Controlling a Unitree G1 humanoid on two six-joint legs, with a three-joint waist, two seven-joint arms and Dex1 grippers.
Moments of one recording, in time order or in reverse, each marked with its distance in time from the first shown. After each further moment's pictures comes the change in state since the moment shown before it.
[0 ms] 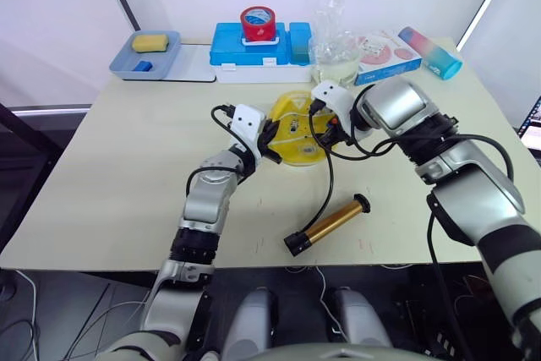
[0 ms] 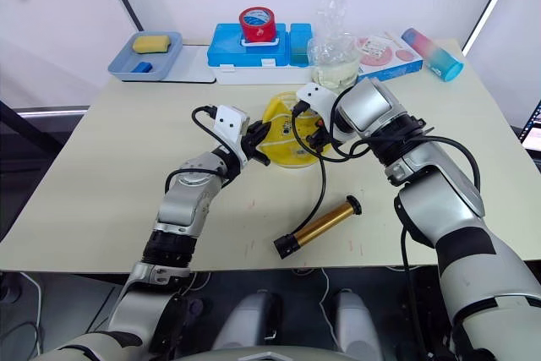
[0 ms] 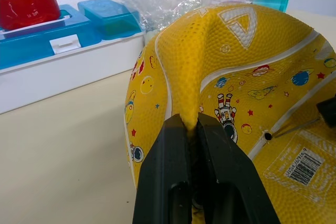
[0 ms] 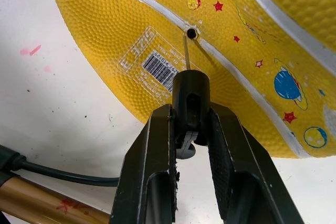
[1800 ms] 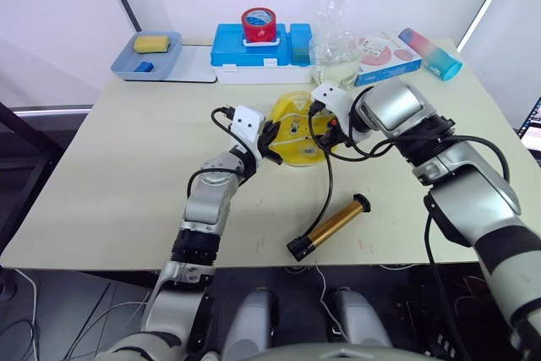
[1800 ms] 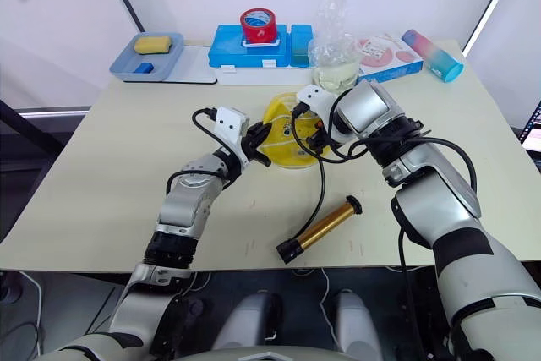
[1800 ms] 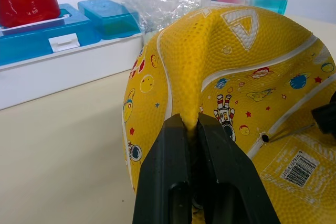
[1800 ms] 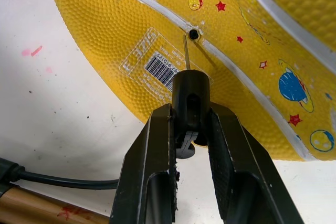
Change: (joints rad) left arm 0.007 -0.009 0.010 0.014 -0.019 -0.013 0.003; right arm 0.006 0.017 -0.016 0.018 -0.024 0.014 -0.004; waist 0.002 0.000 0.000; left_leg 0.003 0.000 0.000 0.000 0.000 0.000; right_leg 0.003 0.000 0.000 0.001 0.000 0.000
